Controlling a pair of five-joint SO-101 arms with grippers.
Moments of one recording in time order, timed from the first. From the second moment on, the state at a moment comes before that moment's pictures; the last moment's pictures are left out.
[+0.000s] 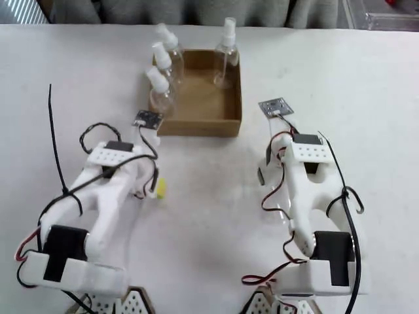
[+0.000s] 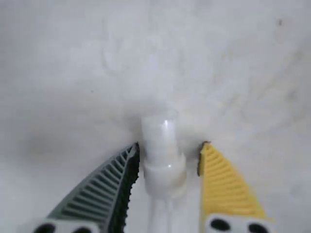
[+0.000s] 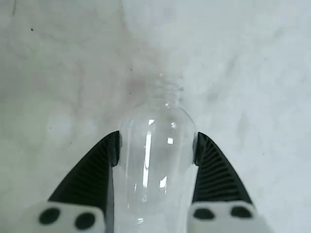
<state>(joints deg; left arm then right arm) 2.1 -0.7 41.7 55.8 -1.5 -1.1 1.7 33.7 56.7 20.4</state>
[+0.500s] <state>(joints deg) 0.7 -0.2 40.5 56.9 -1.5 -1.1 1.7 34.0 56.7 20.4</state>
